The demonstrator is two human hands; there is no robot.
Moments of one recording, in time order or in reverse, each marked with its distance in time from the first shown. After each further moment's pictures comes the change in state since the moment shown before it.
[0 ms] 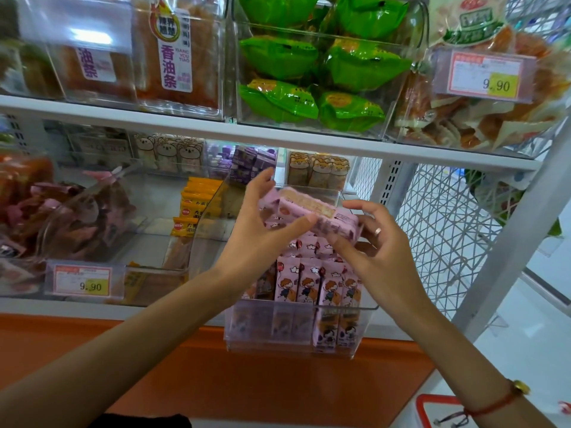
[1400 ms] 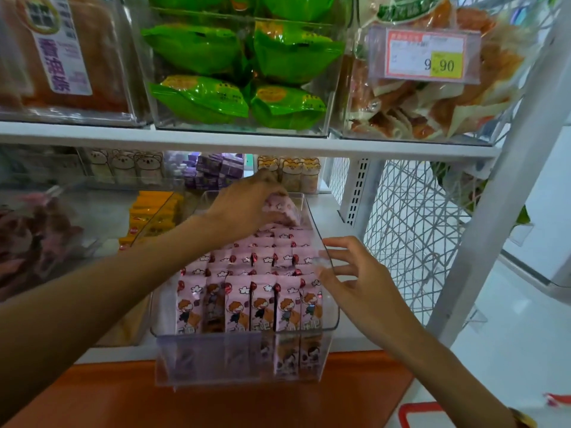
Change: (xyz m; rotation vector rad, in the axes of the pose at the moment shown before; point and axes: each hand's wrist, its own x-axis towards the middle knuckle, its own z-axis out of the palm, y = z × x) left_hand 0.128 -0.042 0.026 1.188 -0.298 0.322; right_hand -0.007 0.048 -0.041 -0.255 -0.080 0.212
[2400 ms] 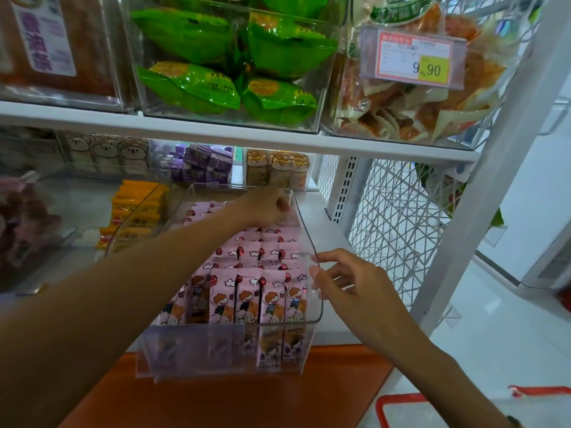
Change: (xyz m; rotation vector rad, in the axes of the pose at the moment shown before) left_hand 0.042 0.011 0.046 -0.259 -0.190 -0.100; right_hand -0.012 0.006 -0.010 -0.207 0.011 0.034
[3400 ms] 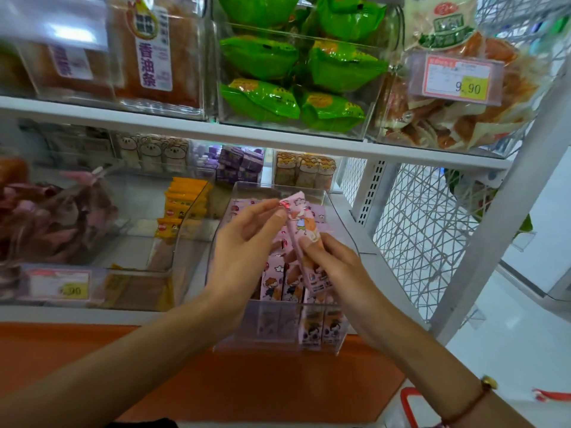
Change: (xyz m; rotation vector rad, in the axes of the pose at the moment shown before) left_hand -0.192 0.053 -0.031 -1.178 0.541 -0.231; right_hand -0.005 -0.078 0.039 0.648 -0.237 0.122
